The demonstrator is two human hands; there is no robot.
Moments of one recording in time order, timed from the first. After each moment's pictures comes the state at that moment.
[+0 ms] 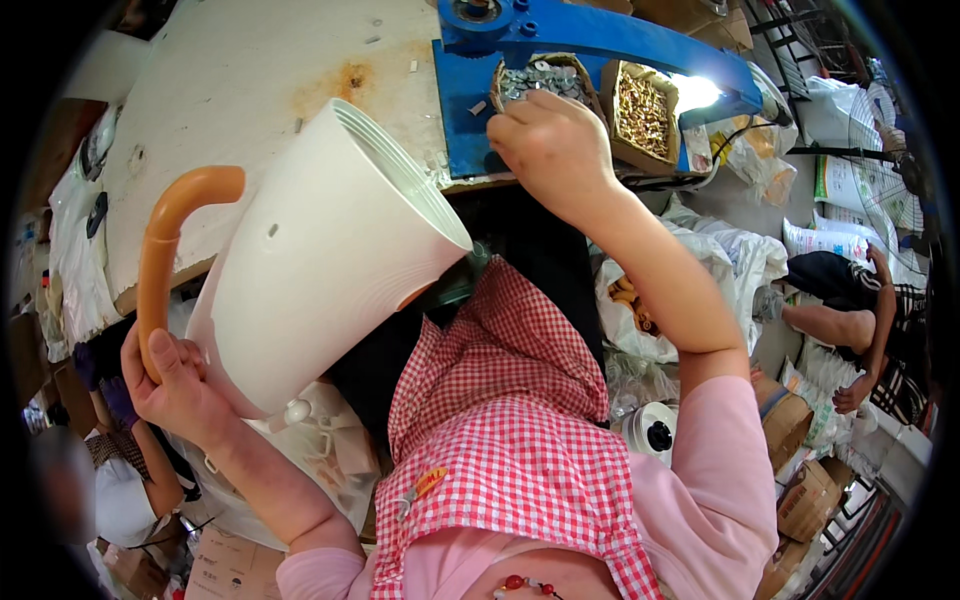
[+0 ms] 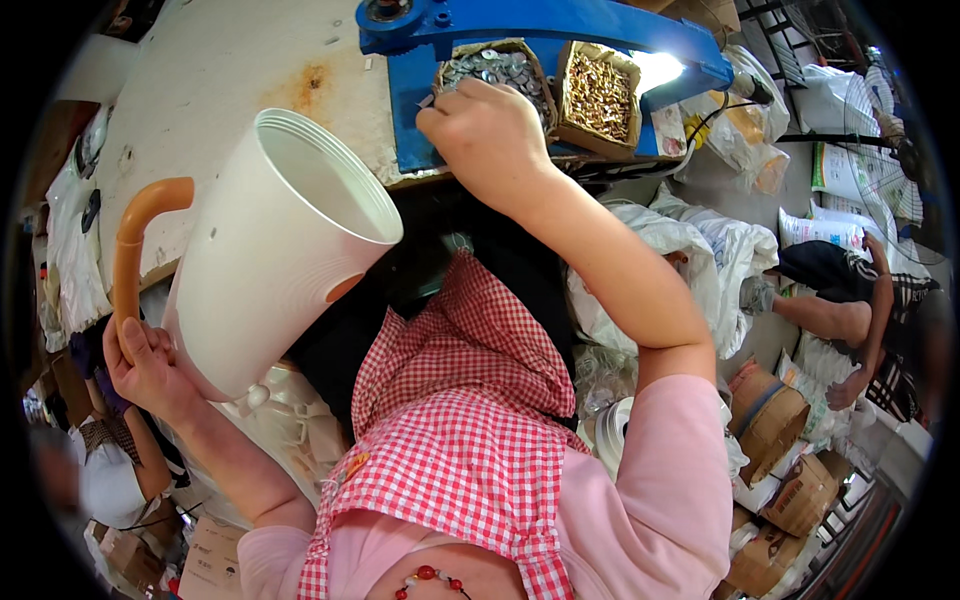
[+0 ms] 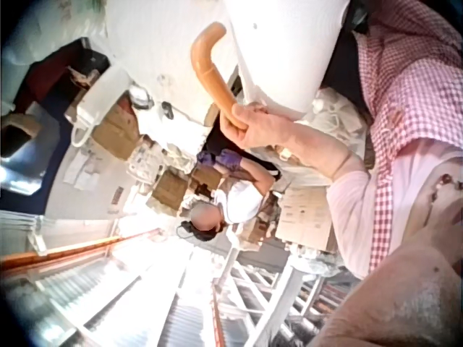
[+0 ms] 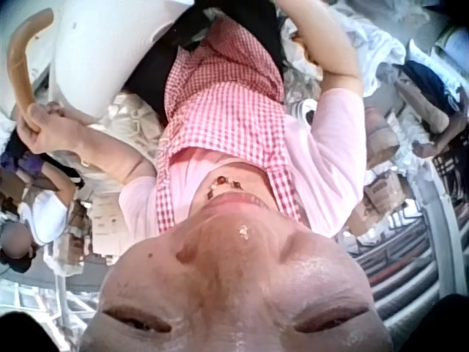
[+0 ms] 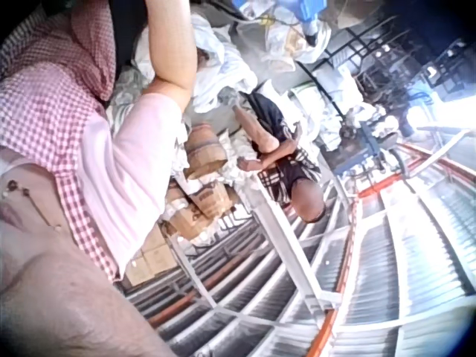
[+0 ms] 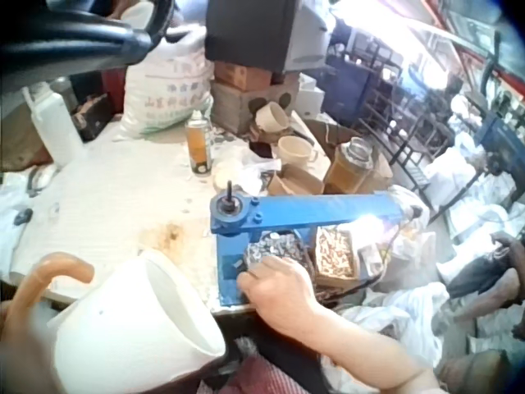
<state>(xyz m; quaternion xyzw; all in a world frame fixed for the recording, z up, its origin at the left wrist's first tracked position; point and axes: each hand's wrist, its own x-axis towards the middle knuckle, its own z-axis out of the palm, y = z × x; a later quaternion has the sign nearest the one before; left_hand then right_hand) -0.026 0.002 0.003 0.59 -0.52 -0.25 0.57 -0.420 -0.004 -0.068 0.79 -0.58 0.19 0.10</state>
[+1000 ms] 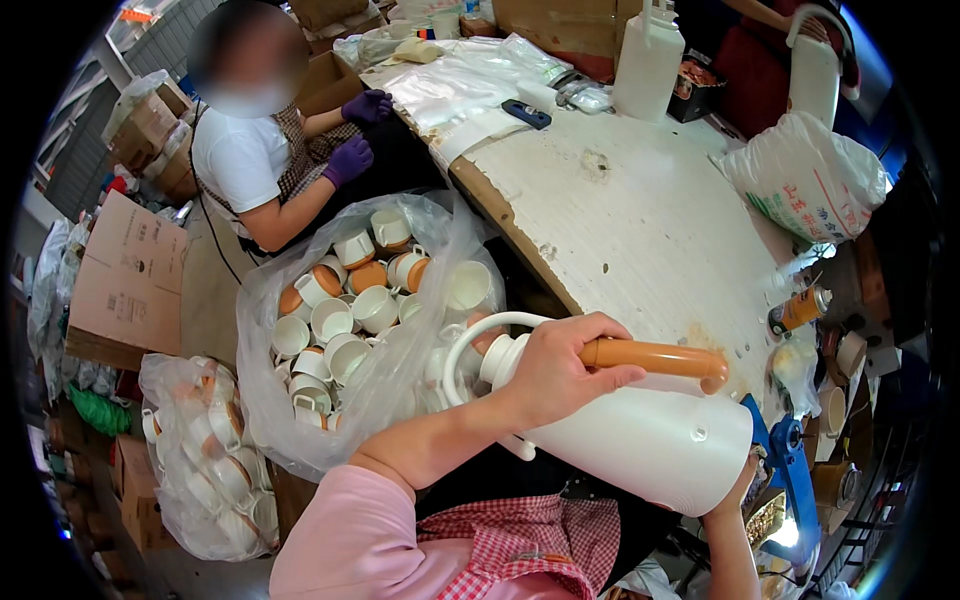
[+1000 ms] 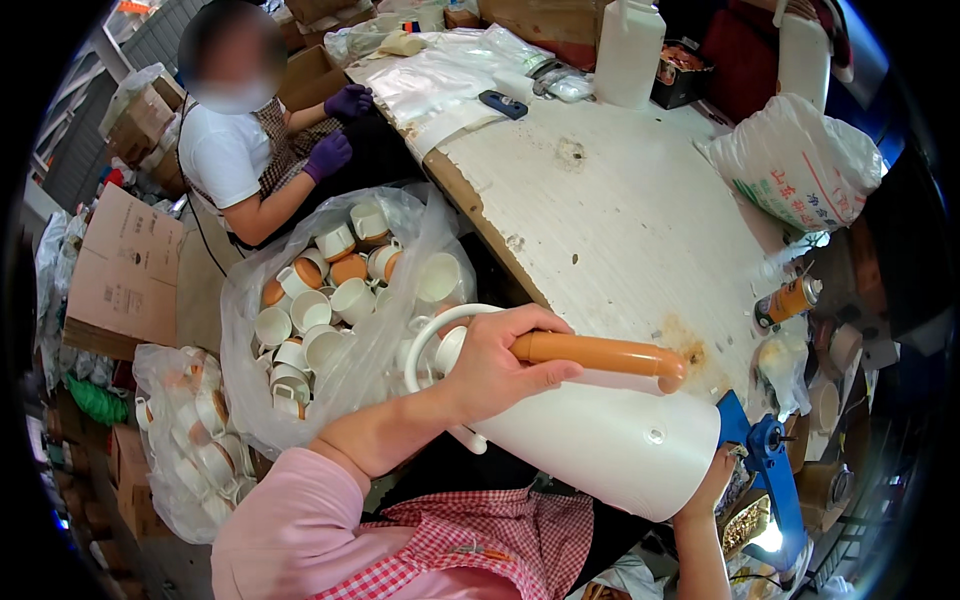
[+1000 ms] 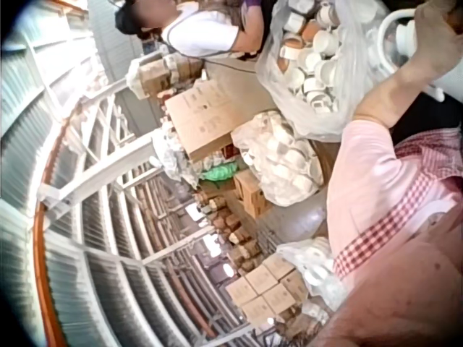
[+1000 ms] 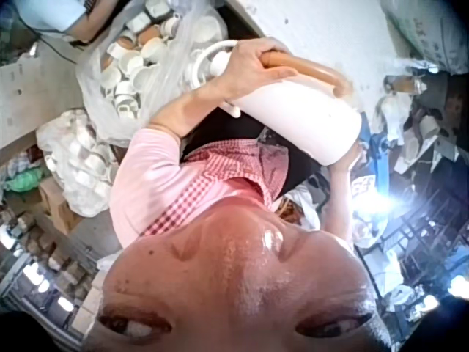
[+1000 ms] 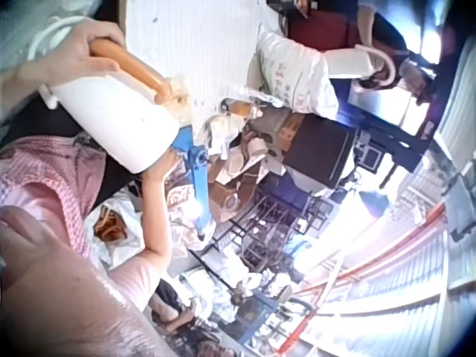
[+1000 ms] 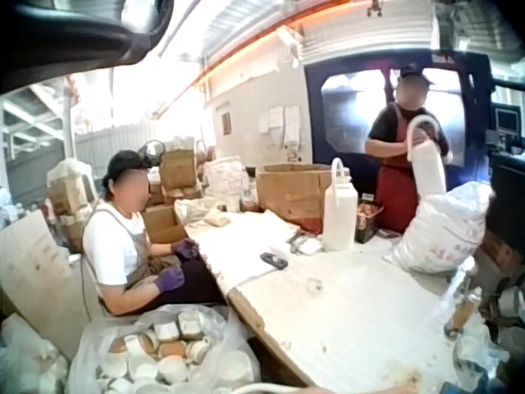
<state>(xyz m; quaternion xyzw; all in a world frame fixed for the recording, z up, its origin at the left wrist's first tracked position) -0.012 0.026 0.018 0.52 -0.53 -0.33 0.58 -0.374 -0.050 -0.082 0.80 -0.54 0.13 -0.24</state>
